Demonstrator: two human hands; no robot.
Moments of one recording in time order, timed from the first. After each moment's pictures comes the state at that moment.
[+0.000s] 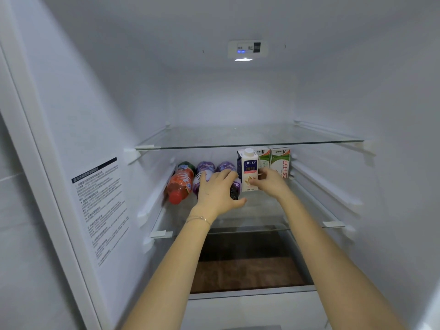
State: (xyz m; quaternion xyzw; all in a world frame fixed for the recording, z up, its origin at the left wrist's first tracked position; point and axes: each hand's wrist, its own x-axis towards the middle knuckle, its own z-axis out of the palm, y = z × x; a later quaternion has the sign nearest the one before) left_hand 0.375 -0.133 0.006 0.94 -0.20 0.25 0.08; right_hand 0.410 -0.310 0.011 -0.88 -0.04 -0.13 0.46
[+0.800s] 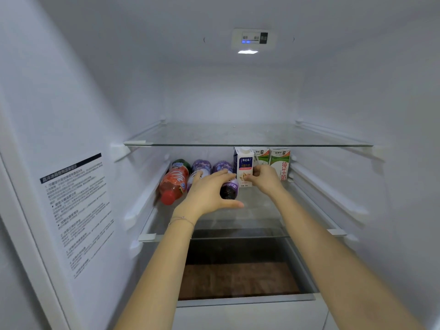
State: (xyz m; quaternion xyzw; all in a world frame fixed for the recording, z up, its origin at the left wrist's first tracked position) left_hand 0.374 -0.119 0.020 0.95 -0.23 0.17 0.15; right_hand 0.441 -0.307 0.014 -0.91 -0.04 -0.17 0.38
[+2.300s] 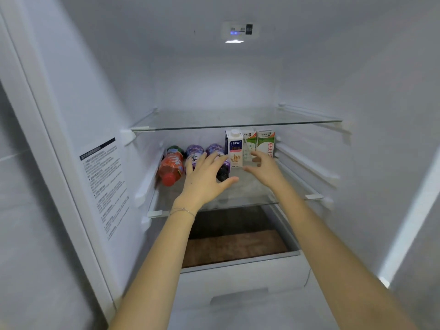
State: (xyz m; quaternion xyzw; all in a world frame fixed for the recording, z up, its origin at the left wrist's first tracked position) left_hand 0.335 -0.115 0.010 0.94 -0.21 0.22 0.15; right_hand 0.356 -0.301 0.009 -0.88 0.00 -0.19 0.43
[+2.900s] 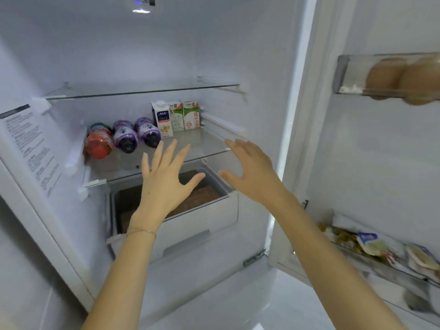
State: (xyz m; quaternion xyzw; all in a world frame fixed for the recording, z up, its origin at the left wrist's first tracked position) left_hand 0.203 -0.138 -0.033 0.89 -0.31 0.29 0.18; right_hand 0.101 -0.332 -0.007 -0.95 0.03 -0.26 0.16
